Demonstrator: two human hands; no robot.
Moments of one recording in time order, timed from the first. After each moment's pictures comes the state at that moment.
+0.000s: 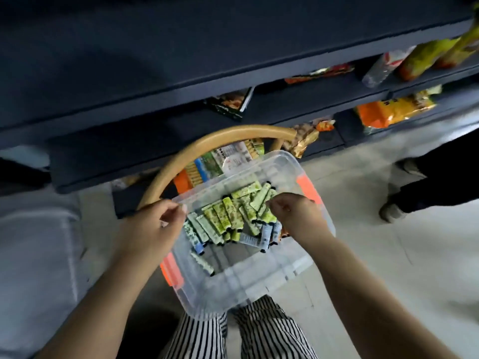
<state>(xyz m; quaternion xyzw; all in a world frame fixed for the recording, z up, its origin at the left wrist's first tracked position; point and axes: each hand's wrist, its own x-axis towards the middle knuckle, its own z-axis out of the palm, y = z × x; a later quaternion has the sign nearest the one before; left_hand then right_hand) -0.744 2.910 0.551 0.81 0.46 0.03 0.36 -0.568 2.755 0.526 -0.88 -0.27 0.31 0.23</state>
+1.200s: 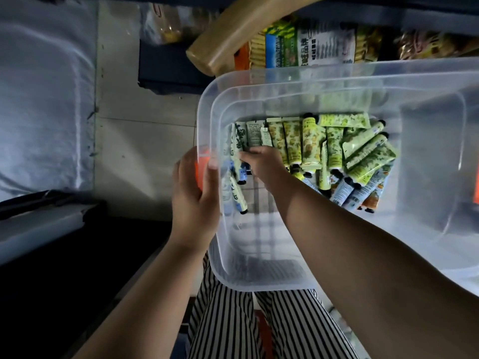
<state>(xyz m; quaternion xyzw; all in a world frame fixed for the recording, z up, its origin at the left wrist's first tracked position) -0.825 2.864 0.332 0.58 0.64 0.20 0.45 -0.695 2.868 0.246 -0.76 -0.13 0.58 0.25</state>
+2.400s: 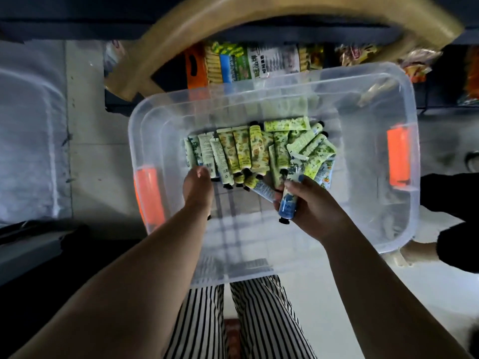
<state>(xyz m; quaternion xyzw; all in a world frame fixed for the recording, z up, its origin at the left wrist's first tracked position) -0.745 2.854 0.259 0.44 0.75 0.04 0.50 -0.590 2.742 0.325 -0.50 0.15 0.66 0.54</state>
